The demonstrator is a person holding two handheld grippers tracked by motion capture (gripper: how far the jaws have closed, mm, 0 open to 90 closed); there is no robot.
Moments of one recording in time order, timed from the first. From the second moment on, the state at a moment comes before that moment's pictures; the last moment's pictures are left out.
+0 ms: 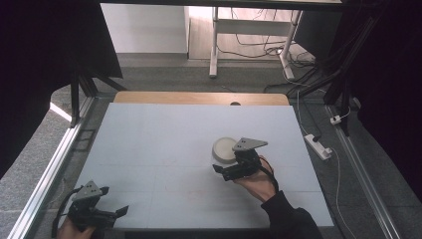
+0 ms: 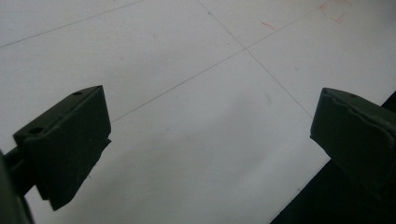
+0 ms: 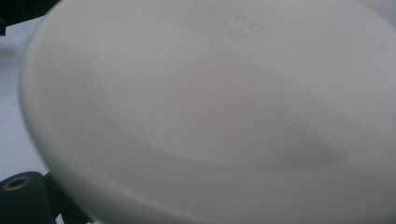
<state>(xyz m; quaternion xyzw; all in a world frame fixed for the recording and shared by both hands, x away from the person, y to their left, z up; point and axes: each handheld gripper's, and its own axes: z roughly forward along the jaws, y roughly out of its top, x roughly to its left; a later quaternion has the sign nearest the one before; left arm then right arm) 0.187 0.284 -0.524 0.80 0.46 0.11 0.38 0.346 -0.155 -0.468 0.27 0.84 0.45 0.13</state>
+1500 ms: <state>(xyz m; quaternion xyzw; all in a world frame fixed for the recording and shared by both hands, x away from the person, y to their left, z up) 0.188 0.285 -0.523 0.80 0.46 0.11 0.38 0.334 -0.089 -0.471 0.19 0.87 0.43 0.11</state>
